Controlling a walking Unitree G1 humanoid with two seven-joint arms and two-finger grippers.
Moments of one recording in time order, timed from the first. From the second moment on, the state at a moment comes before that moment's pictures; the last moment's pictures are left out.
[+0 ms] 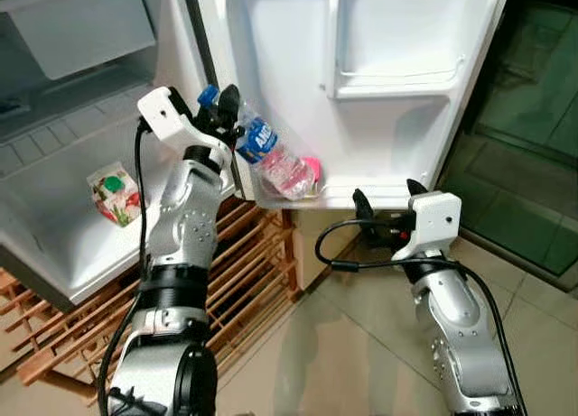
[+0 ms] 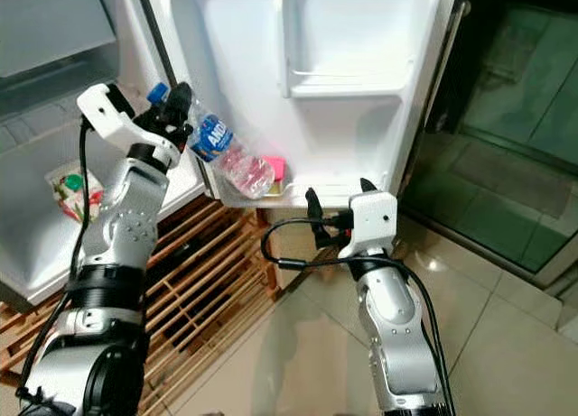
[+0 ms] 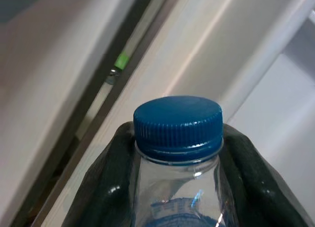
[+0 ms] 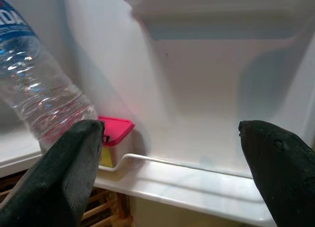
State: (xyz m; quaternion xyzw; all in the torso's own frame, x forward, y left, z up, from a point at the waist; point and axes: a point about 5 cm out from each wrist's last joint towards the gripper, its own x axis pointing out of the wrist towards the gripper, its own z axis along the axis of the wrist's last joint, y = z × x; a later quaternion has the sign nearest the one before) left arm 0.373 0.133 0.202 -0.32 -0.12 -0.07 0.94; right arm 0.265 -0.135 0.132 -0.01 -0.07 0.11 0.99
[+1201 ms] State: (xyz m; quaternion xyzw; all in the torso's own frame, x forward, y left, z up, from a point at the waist) left arm 0.381 0.119 0.224 -0.34 -0.11 -0.10 0.93; right arm 0.258 -0.141 0.135 -0.02 -0.08 0.08 0.99
